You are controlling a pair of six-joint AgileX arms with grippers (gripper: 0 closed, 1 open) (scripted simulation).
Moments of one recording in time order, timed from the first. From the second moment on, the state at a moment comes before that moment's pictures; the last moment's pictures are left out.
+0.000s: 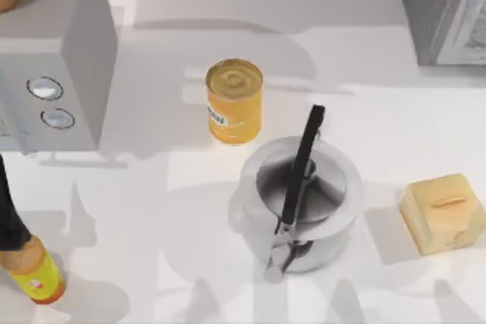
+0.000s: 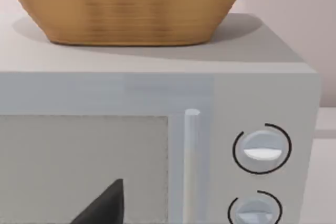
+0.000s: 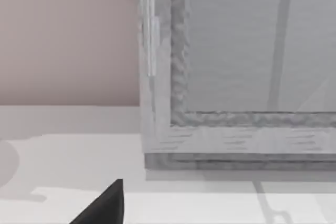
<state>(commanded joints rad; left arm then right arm) 0.00 0.00 0.00 0.00 0.00 0.00 0.00 0.00 0.00 0.00 0.00 0.00</state>
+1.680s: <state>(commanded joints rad) 0.00 0.00 0.00 0.00 0.00 0.00 0.18 1.33 1.74 -0.42 0.20 0.02</state>
